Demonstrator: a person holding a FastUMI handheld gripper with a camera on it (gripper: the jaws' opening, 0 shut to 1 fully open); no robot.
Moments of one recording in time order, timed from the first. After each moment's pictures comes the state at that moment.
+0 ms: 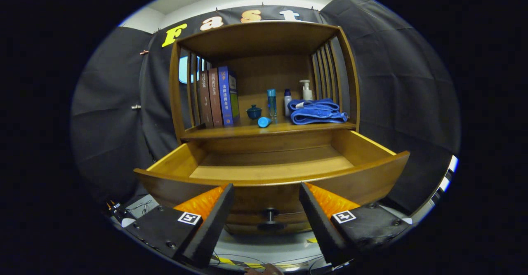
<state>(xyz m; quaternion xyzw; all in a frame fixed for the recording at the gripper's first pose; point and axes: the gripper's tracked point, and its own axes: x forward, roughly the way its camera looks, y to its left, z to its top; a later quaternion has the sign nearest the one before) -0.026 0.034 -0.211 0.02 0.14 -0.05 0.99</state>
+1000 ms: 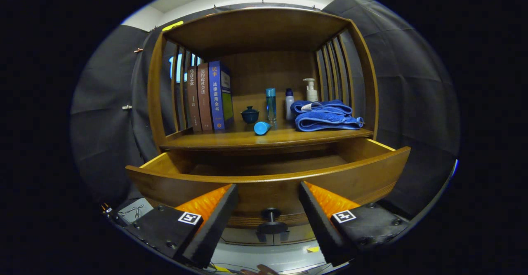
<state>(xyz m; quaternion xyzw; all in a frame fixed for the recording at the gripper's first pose) 0.070 0.014 -0.221 0.02 0.12 -0.06 0.99</state>
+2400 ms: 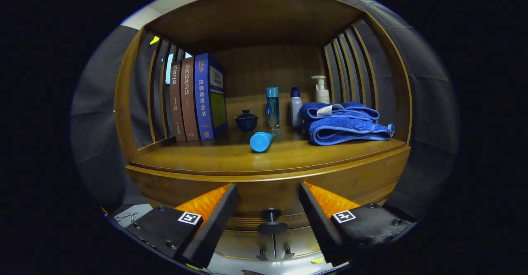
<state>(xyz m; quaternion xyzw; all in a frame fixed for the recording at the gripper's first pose) 0.154 0.018 -0.224 0.02 0.12 -0.06 0.99</state>
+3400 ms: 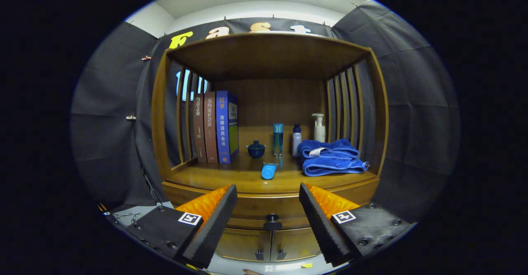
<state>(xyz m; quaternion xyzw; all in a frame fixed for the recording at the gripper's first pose) 0.069 0.020 -0.108 -0.01 0.05 -0.05 1.00</state>
